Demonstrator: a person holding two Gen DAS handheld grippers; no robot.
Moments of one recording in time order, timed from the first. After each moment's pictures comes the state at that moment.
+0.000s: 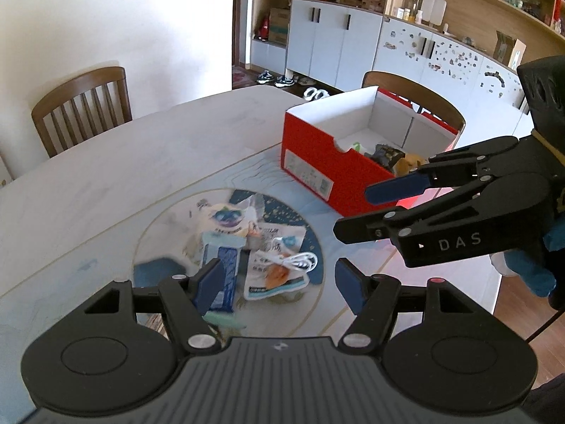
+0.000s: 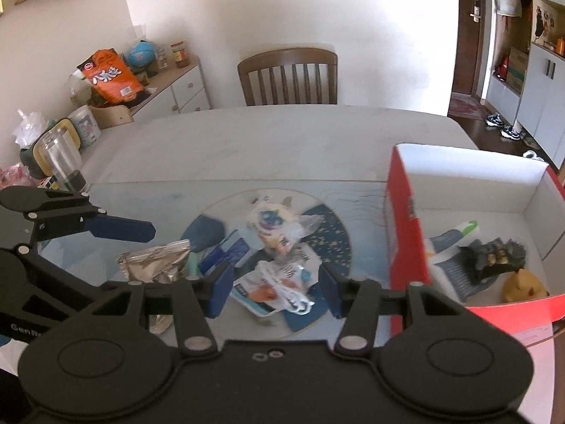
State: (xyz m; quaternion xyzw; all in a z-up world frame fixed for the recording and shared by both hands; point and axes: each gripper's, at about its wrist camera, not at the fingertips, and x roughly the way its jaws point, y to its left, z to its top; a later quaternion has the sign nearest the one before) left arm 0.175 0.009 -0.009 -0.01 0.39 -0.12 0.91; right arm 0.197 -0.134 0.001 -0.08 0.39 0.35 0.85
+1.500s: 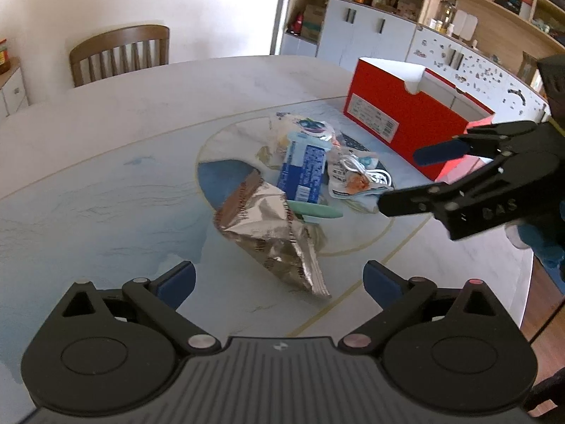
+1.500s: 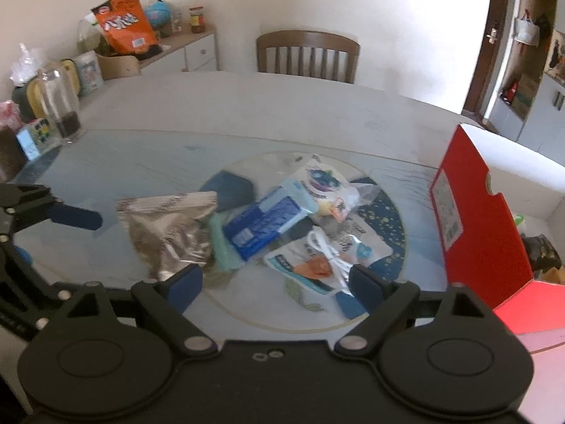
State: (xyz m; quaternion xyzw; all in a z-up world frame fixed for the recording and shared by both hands) left arm 0.114 0.092 -0.102 -0.07 0.39 -0.09 0.91; right arm 0.163 -0.077 -0.063 -0.15 0.38 0.34 0.85
